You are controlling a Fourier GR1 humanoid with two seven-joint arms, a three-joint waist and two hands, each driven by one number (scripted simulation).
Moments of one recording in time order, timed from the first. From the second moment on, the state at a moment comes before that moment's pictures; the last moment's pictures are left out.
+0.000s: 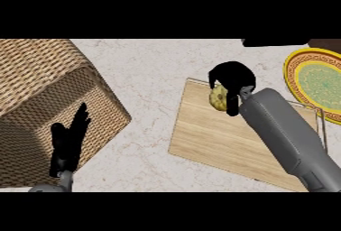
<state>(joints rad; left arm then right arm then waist) -0.02 0.28 -0.20 -1.47 0.11 0.35 0.21 -0.83 -0.30 0.43 -0.94 0.83 0.36 0.21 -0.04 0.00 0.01</state>
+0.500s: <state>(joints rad) -0.02 0.27 -0.20 -1.47 0.10 0.34 0.20 -0.70 -0.42 0.12 -1.04 0.77 -0.08 0.27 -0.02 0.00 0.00</state>
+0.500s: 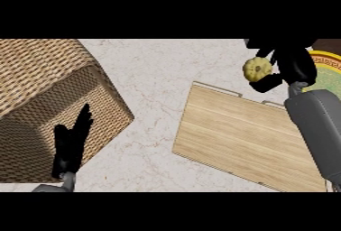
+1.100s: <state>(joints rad) -0.04 0.26 -0.18 -1.46 0.09 0.30 0.21 -0.62 -0.52 -0.08 -1.14 0.80 -0.24 0.37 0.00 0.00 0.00</state>
